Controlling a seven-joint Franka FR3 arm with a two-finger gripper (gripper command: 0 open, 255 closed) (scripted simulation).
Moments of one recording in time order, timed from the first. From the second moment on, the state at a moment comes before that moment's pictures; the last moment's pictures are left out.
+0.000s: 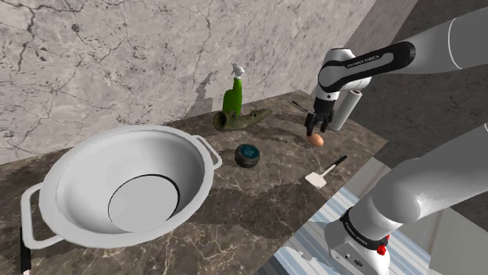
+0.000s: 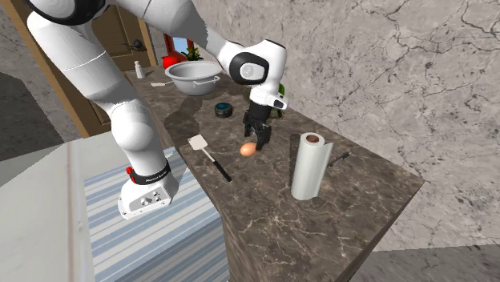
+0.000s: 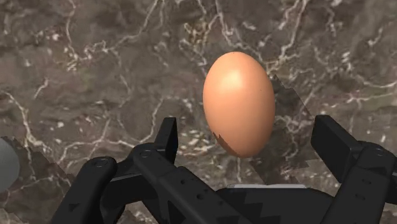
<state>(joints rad) -0.12 -0.26 -0.31 -2.52 -0.16 2.04 -0.16</state>
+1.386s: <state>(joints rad) -0.12 -0.22 -0.32 -2.58 -0.17 2.15 -0.16</state>
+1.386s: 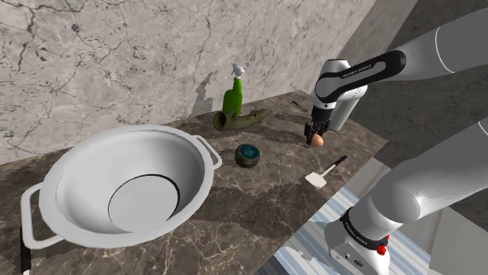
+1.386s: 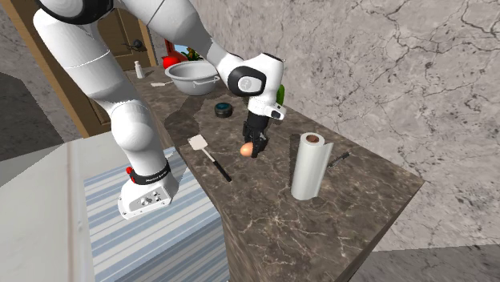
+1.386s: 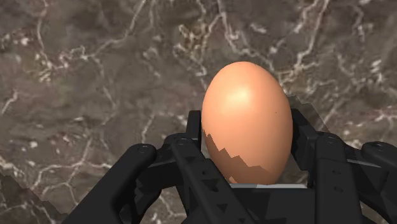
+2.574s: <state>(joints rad) -0.13 -0.35 -0.30 -2.48 -0.17 1.92 -0.15</state>
